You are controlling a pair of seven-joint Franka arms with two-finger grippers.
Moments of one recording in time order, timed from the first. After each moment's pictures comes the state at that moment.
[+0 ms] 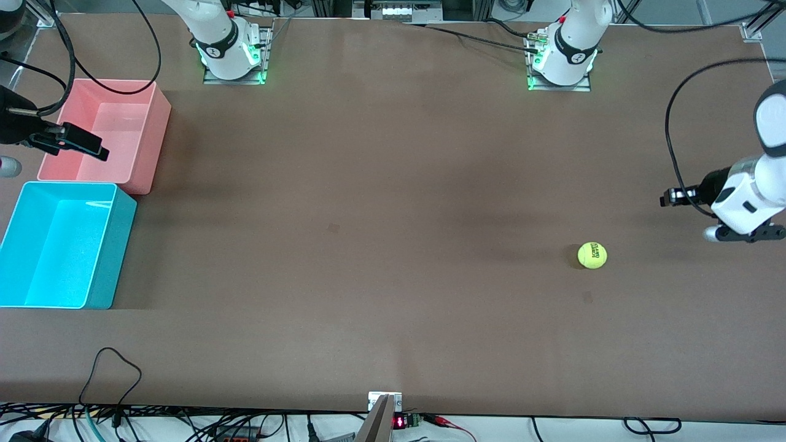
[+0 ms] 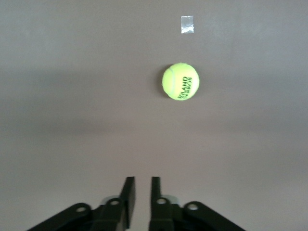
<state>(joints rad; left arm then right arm) 0.20 0.28 -0.04 -1.71 -0.04 1.77 0.19 0.00 0.03 -0.05 -1.61 0.04 1.57 0.08</state>
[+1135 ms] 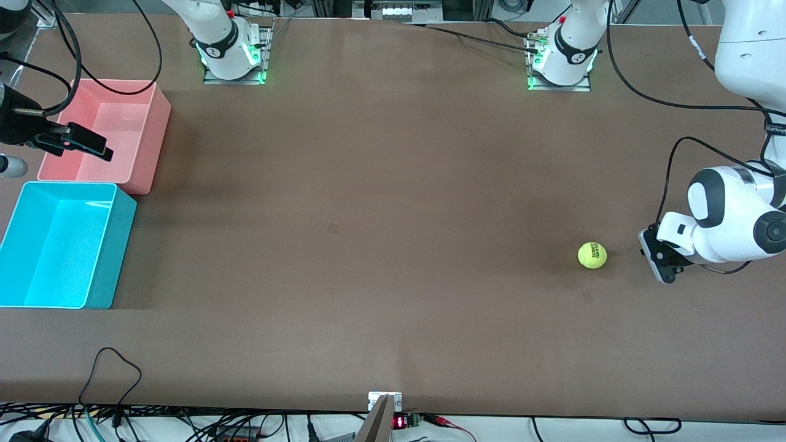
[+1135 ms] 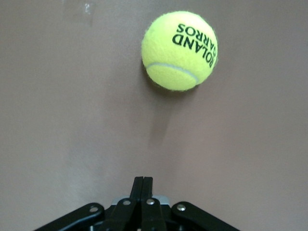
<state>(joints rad) 0.22 0.60 -0.04 -1.72 0.07 2.20 1.44 0.01 0.03 -0.04 -1.62 0.04 1.57 0.08</state>
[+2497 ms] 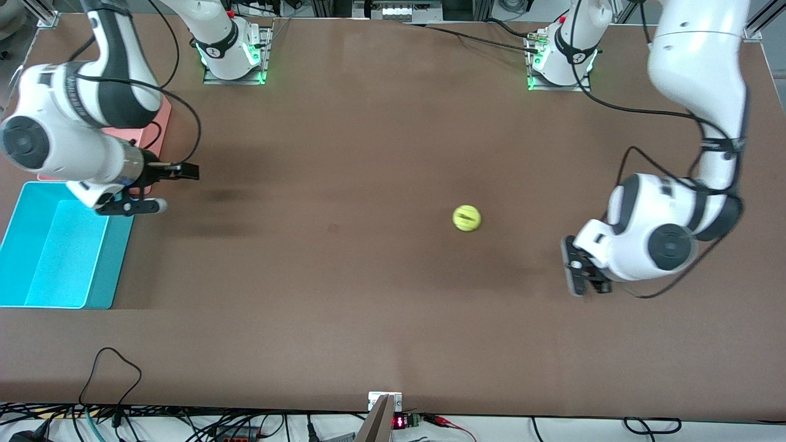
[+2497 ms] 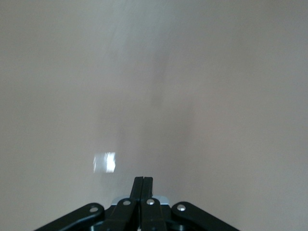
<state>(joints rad) -0.05 0.64 -0.03 -1.48 0.09 2.00 1.28 0.11 0.10 -0.04 -2.06 0.04 1.89 0.00</state>
